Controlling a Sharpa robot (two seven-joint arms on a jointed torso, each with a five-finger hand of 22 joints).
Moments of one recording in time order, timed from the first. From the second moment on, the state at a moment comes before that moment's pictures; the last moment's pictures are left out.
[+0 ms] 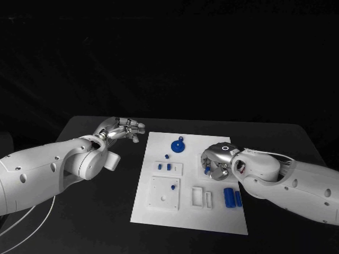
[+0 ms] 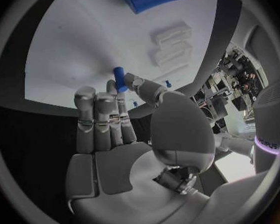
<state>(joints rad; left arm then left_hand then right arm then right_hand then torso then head) 1.28 -0.79 -0.12 1.35 -0.25 -0.30 0.25 1.10 -0.11 0.60 -0.25 0.10 0.88 0.17 0.28 0.49 1.20 0.11 0.08 0.15 1.10 0.00 0.83 0.37 0.03 0.81 -0.09 0.69 1.23 1.12 -0.80 -0.04 1.47 -1.85 -0.17 -0.19 1.15 -0.26 0.84 -0.20 0.05 1.00 0.12 0.37 0.47 1.26 0.06 0.16 0.24 1.31 -0.05 1.05 0.97 0.16 1.25 -0.05 0.92 1.31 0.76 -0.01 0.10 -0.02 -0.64</state>
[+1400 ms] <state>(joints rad) 1.28 -0.78 -0.12 1.34 -0.25 -0.30 0.25 1.10 -0.11 0.60 -0.25 0.10 0.88 0.17 0.28 0.49 1.20 0.11 0.08 0.15 1.10 0.01 0.83 0.37 0.03 0.82 -0.09 0.69 1.23 1.09 -0.70 -0.04 1.60 -1.81 -0.36 -0.16 1.15 -0.23 0.89 -0.21 0.05 1.05 0.09 0.39 0.49 1.29 0.04 0.19 0.30 1.32 -0.07 1.05 0.97 0.16 1.26 -0.06 0.93 1.31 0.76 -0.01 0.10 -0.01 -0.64</state>
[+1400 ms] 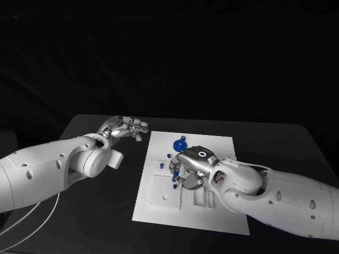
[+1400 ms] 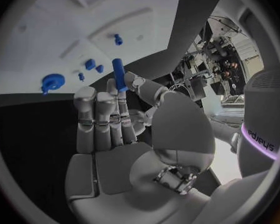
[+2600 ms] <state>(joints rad) 1.28 -0.77 -0.12 1.34 -0.25 -0.30 0.25 1.10 -0.11 0.59 -0.24 0.10 0.88 0.17 0.28 0.49 1.20 0.11 0.08 0.15 1.10 0.01 0.82 0.37 0.03 0.82 -0.09 0.69 1.23 0.99 -0.59 -0.08 1.52 -1.89 -0.39 -0.14 1.15 -0.23 0.90 -0.21 0.05 1.05 0.09 0.39 0.49 1.29 0.04 0.19 0.31 1.32 -0.07 1.05 0.97 0.16 1.27 -0.06 0.93 1.31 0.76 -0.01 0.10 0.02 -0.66</state>
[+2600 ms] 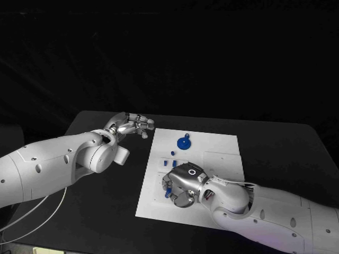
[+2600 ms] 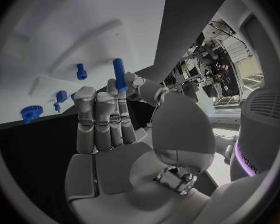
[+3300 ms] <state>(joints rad) 1.28 -0.77 -0.12 1.34 -0.25 -0.30 0.25 1.10 -0.11 0.59 -0.24 0.10 0.87 0.17 0.29 0.49 1.20 0.11 0.08 0.15 1.10 0.01 0.82 0.38 0.03 0.82 -0.09 0.69 1.23 0.99 -0.59 -0.08 1.51 -1.93 -0.38 -0.17 1.15 -0.23 0.90 -0.22 0.05 1.05 0.09 0.39 0.50 1.29 0.04 0.19 0.31 1.32 -0.07 1.05 0.97 0.16 1.27 -0.06 0.93 1.31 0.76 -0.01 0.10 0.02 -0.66</state>
